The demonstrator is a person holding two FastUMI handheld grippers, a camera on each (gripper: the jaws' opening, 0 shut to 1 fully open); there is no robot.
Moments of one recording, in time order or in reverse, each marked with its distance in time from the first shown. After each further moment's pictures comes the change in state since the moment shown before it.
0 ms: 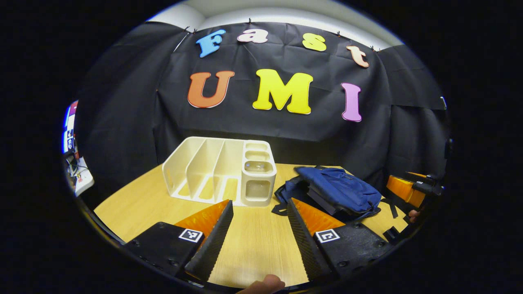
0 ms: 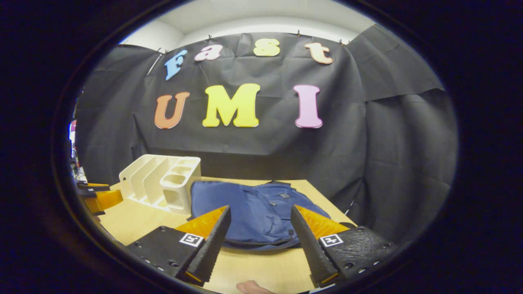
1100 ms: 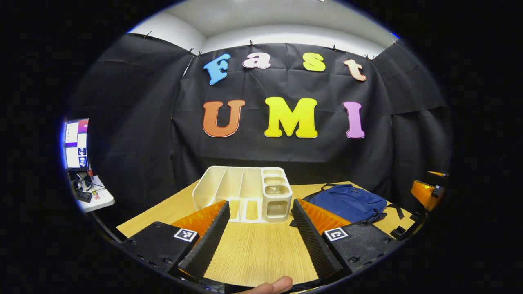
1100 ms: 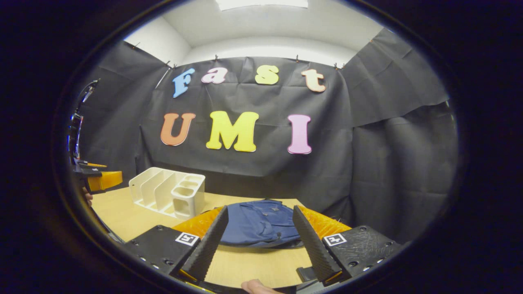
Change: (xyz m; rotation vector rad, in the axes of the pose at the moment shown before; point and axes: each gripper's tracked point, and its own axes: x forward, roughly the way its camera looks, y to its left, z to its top) left arm -0.052 0.033 0.044 0.043 -0.161 0.062; right arm -0.084 0.003 0.009 -0.030 -0.122 -0.009
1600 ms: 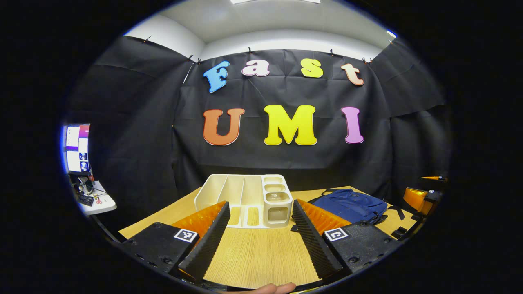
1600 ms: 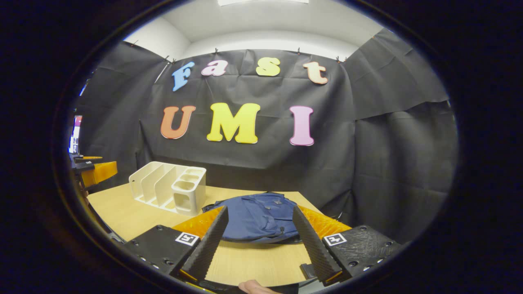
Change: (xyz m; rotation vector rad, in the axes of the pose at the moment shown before) left arm -0.003 0.004 0.006 -0.003 -0.036 0.010; right arm 0.007 0.010 -0.004 -0.020 0.039 0.005
